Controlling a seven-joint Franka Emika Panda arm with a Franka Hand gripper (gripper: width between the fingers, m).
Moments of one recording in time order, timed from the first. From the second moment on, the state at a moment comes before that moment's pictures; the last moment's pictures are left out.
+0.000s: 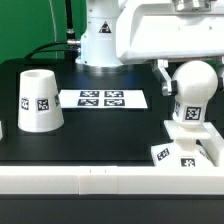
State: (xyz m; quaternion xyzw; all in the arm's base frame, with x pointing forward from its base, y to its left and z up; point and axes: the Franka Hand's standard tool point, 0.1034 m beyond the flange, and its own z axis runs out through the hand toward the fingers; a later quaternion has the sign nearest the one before) arm 0.626 0.088 0.117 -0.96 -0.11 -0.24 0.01
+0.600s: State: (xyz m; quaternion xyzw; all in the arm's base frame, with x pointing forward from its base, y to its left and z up) arm 0.627 0.089 0.117 -0.96 -0.11 -0.25 0.01
